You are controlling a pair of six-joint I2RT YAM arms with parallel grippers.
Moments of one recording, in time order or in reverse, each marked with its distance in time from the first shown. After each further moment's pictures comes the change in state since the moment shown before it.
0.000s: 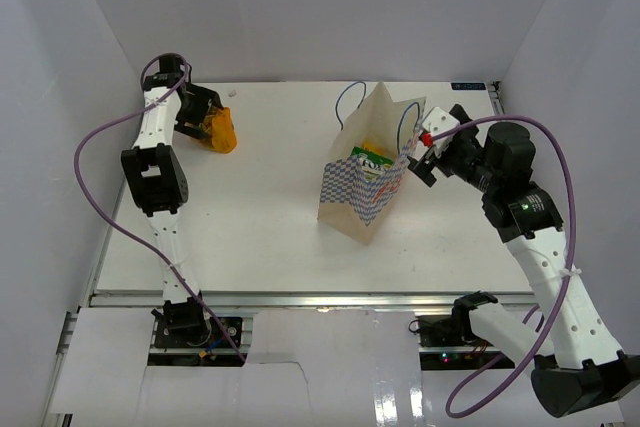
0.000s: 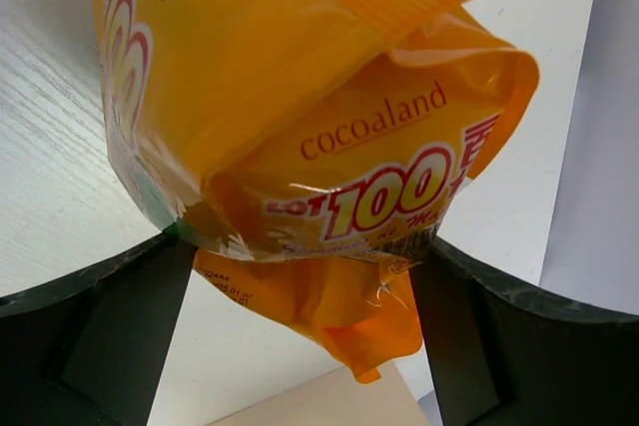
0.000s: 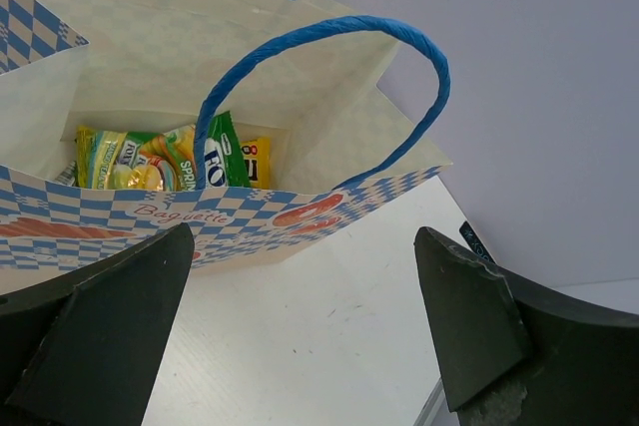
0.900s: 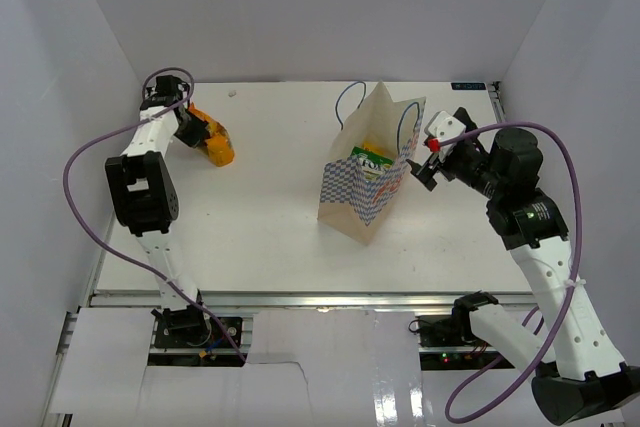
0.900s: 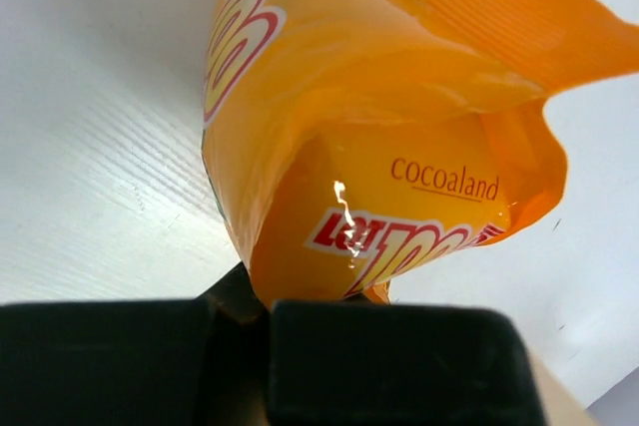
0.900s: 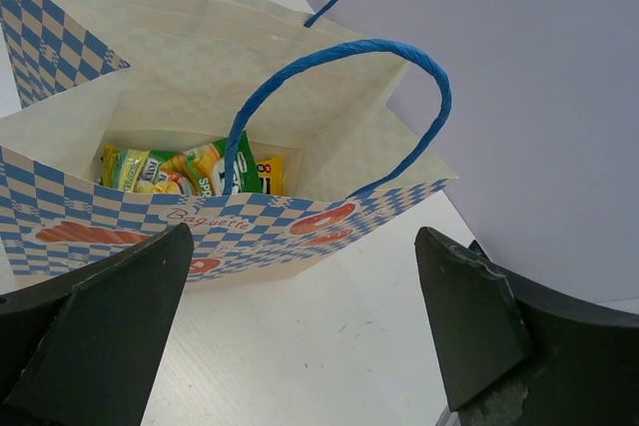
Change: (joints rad) left arm 0.000 -0.268 -0.482 0.246 -0.091 0.248; right arm -0.005 -0.048 -0.013 0.010 -0.053 0.032
